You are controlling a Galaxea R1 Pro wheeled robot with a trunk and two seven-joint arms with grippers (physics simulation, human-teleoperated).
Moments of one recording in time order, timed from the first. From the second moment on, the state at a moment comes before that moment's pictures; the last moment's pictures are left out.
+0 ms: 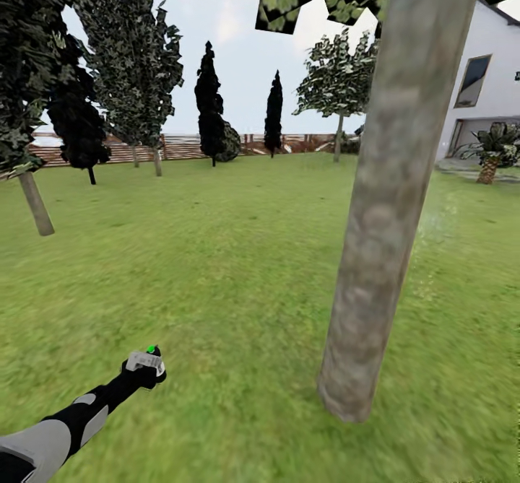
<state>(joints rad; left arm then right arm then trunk) -0.75 0.25 -0.37 -0.04 0.39 -0.45 -0.49 -0.30 -0.06 -0.43 0.05 0.55 -0.33 0.31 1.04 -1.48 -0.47</state>
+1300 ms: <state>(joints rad) -0.75 0.20 -0.37 -0.03 0.39 -0.45 -0.49 -0.30 -0.06 -0.43 0.05 0.55 -0.33 0.31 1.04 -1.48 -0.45</state>
